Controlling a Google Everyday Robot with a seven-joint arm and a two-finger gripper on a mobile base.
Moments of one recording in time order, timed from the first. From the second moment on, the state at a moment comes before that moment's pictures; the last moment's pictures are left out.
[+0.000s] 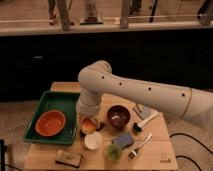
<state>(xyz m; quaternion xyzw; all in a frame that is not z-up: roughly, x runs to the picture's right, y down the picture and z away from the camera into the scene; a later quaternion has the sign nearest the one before) -0.090 0.157 0.625 -0.22 -0.39 -0.59 0.67</state>
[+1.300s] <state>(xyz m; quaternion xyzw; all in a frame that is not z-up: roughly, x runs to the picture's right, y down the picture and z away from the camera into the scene) -0.081 0.166 0.623 -0.22 -0.39 -0.59 0.67</state>
